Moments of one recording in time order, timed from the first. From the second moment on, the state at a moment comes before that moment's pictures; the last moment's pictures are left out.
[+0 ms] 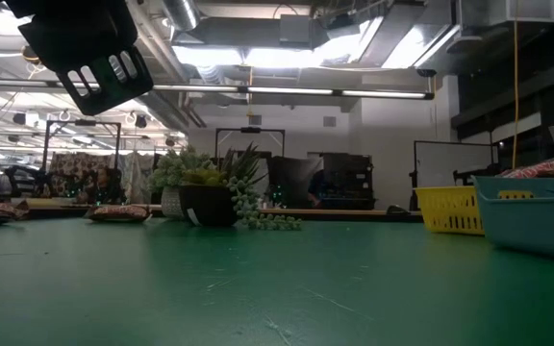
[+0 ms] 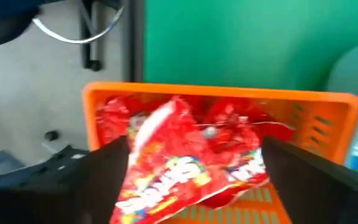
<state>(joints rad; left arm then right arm) -0.51 1.55 0.82 0.13 0.09 -0.75 0.88 1.90 1.51 -1.01 -0.14 0.80</state>
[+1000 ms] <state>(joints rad) -0.87 1.41 0.82 -0.67 0.21 -1.17 0.77 1.90 1.51 -1.15 -0.17 0.72</state>
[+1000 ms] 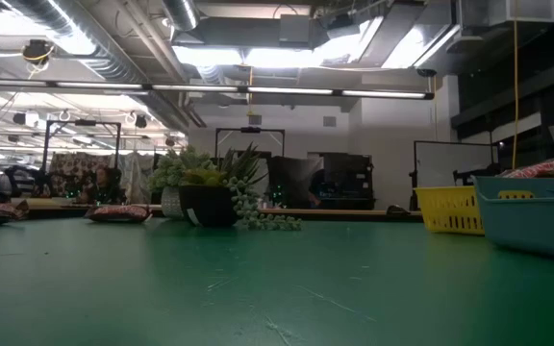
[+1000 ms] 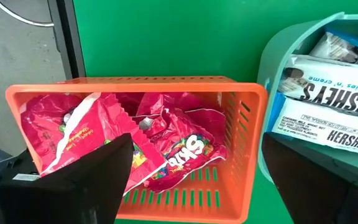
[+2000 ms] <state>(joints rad) -0.99 1.40 0.61 -0.53 0.09 -1.09 0.77 1.90 1.51 -1.11 -0.17 0.72</state>
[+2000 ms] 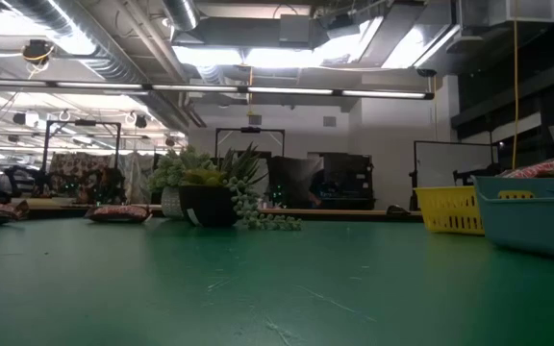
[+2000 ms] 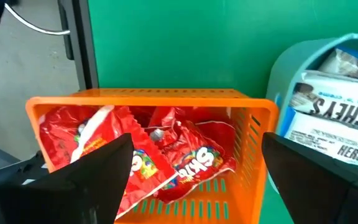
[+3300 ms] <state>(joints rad) -1.01 1.41 0.62 -0.51 0.31 -1.10 0.77 1.90 1.51 -1.09 -0.17 0.72</state>
